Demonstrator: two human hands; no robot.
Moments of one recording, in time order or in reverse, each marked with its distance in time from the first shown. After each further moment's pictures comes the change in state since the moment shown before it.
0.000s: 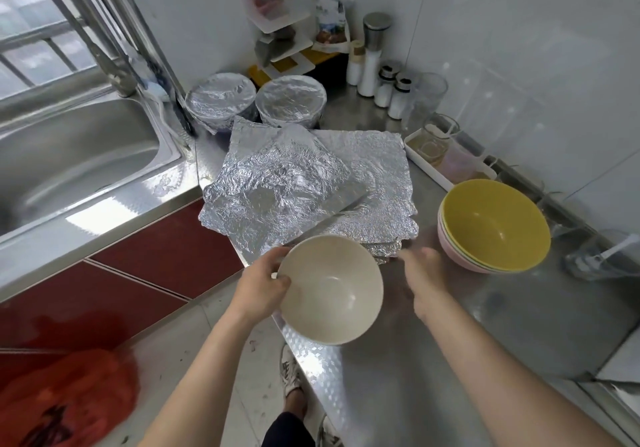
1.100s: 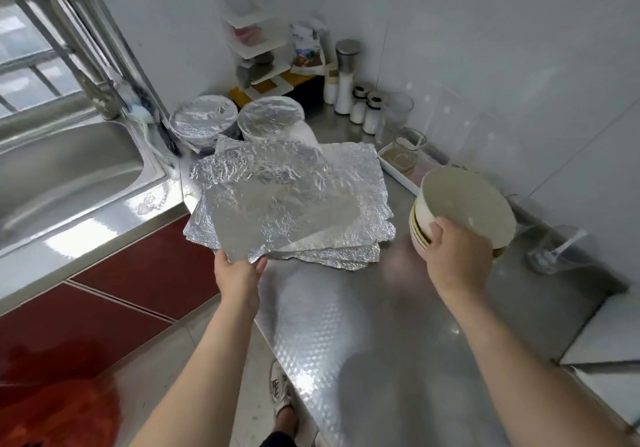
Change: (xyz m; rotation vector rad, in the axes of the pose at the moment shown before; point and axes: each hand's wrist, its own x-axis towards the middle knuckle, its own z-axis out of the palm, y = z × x) left_hand 0.038 0.002 0.019 -1.005 0.511 -0.240; right_hand -0.001 -0.041 -0.075 -0.928 0.477 -0.811
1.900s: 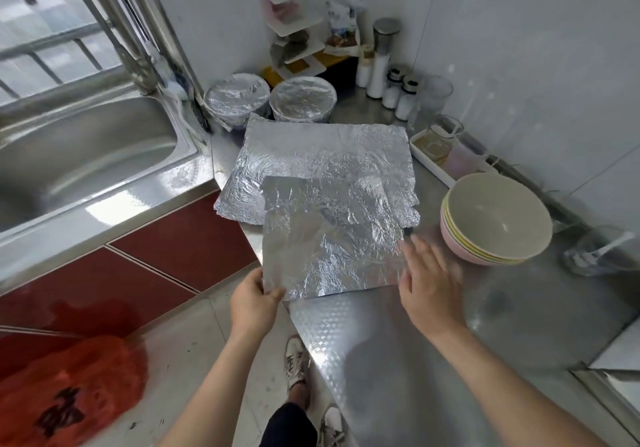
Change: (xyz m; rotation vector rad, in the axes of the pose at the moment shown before) left_hand -0.037 -0.023 -0.077 0.895 -0.159 0.230; right_hand -0.078 -0.018 0.042 0.076 -0.181 -0.369
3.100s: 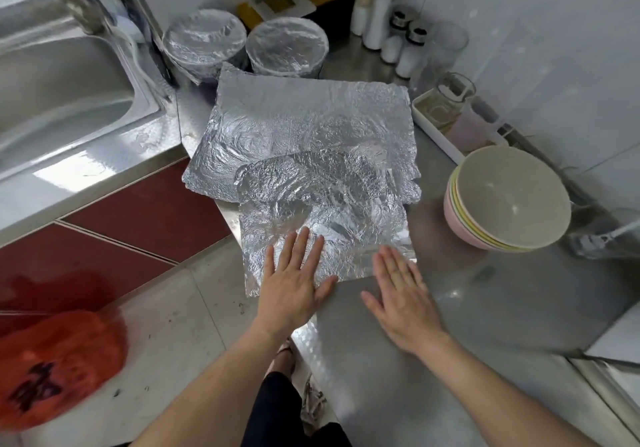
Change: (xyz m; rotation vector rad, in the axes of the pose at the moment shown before) left_hand 0.021 -0.024 0.082 0.895 -0.247 0.612; right_hand -0.036 0.012 0.065 -0.121 -0.505 -0.126
